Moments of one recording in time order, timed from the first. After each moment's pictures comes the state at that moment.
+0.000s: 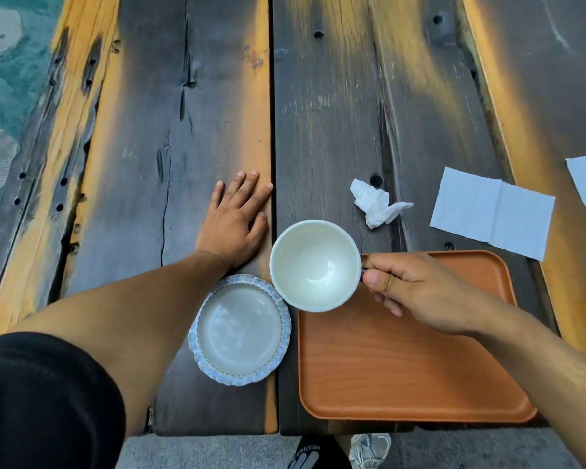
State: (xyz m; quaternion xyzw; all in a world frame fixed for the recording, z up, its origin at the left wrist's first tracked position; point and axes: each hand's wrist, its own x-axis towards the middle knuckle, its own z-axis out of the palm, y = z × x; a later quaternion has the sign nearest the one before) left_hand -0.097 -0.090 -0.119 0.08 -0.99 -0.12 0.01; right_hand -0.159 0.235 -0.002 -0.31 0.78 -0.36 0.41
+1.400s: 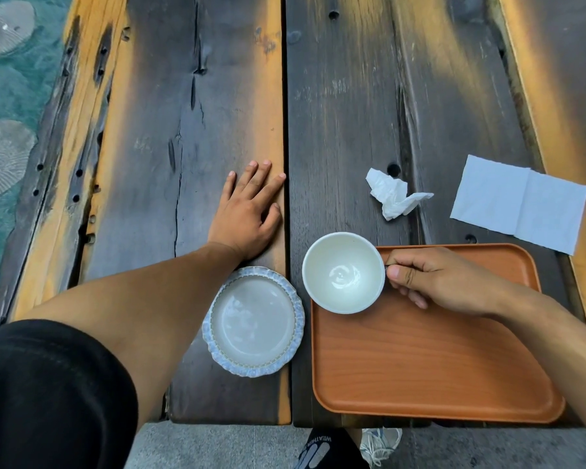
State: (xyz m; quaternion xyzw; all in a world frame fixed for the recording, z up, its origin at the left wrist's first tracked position) left_hand -0.098 -0.089 -0.117 0.08 -0.99 -0.13 0.01; right_hand -0.175 0.245 -0.038 -0.28 0.76 -0.34 0.47
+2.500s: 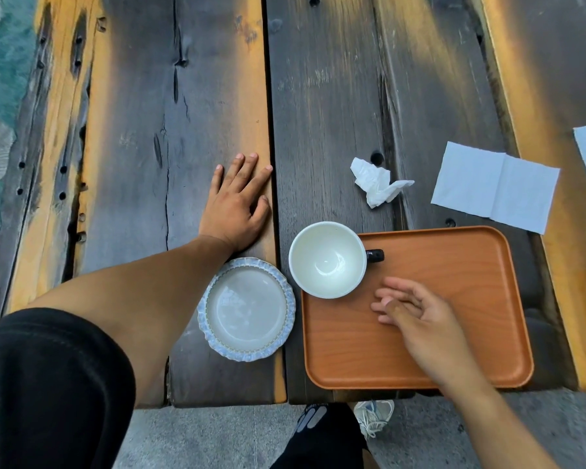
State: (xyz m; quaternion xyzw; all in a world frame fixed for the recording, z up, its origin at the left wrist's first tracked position) left_hand -0.098 -0.088 -0.115 0.08 -0.99 -0.13 0.02; right_hand -0.066 0.259 -0.036 0.13 0.74 -0.56 0.33
